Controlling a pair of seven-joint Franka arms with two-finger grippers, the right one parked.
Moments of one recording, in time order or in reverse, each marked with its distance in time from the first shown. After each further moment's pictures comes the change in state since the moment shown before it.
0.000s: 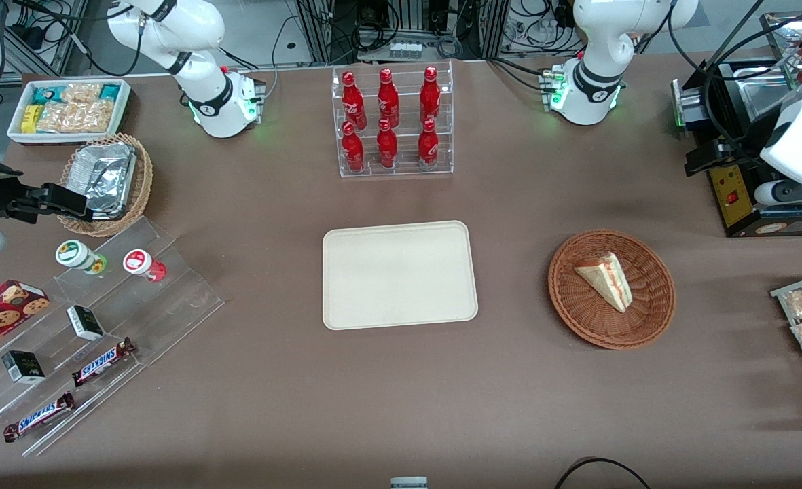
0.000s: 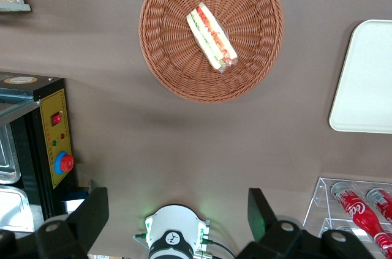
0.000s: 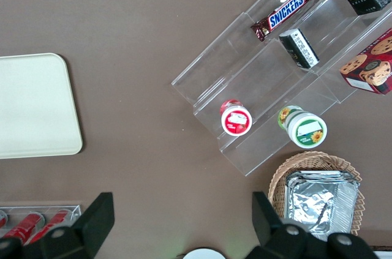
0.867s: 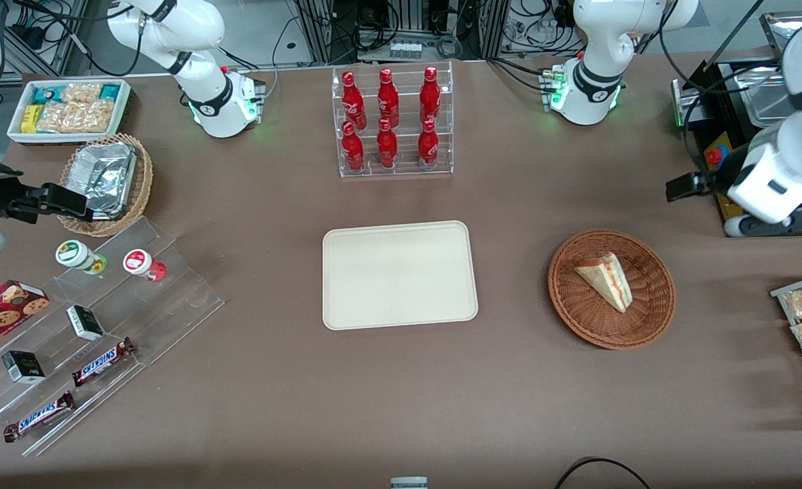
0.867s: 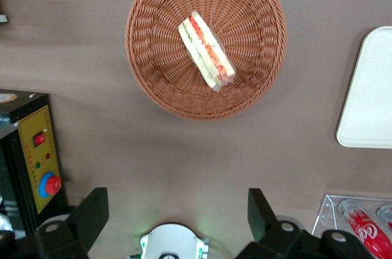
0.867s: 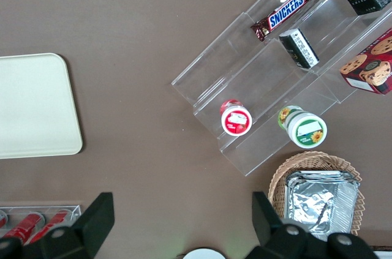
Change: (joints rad) arm -0.007 0.070 -0.007 -0.089 -0.002 0.150 0.000
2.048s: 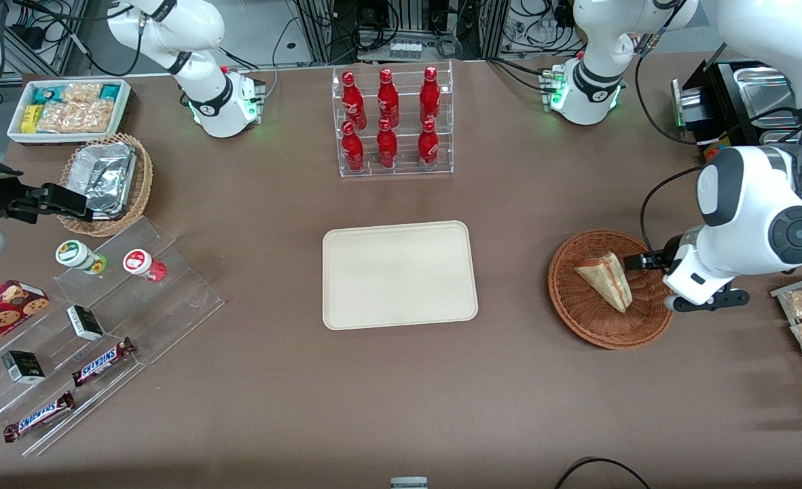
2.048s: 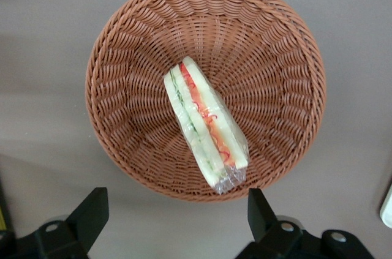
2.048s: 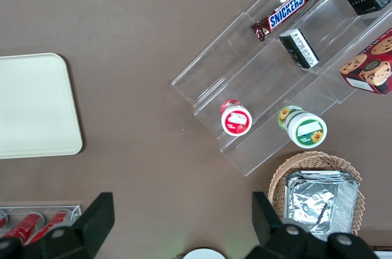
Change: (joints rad) arm 0.001 0.229 0.002 -0.143 0.001 0.380 -0.016
